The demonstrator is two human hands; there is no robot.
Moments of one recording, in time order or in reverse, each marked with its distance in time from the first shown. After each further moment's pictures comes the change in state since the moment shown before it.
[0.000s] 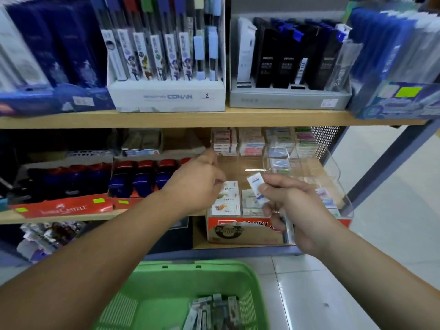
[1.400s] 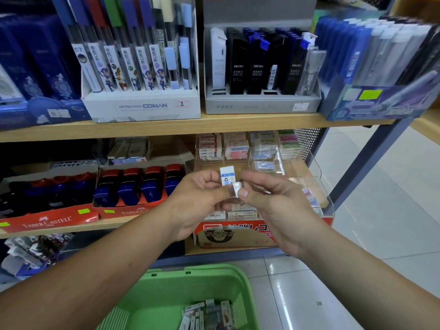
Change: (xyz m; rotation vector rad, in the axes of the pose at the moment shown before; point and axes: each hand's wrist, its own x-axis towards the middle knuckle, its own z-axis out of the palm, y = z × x) left_hand -0.013 0.043 0.012 -1.374 -0.102 -0.303; right_hand -0.009 -0.002 -0.002 0.098 -0.122 -0.175
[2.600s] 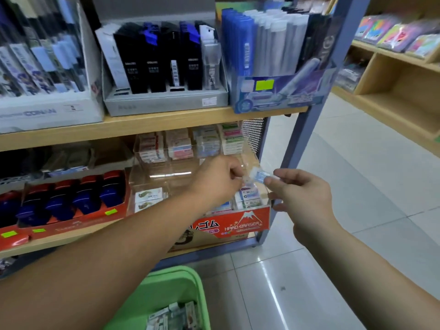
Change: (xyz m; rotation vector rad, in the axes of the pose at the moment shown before) left_hand 0.097 -0.016 0.130 0.928 0.062 0.342; right_hand -0.007 -0.024 -0.137 -0.188 0.520 -0.070
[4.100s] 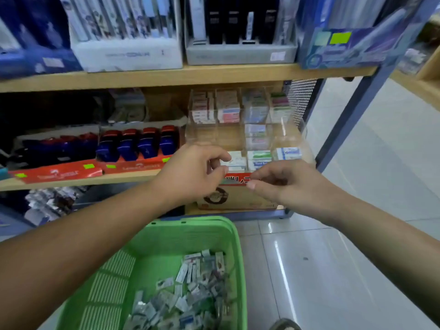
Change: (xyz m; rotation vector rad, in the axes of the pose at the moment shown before) left_hand -0.133 -0.054 -0.090 0.199 0.110 0.141; right_hand -0.072 -0.005 0.032 -0.572 -0.765 -0.205
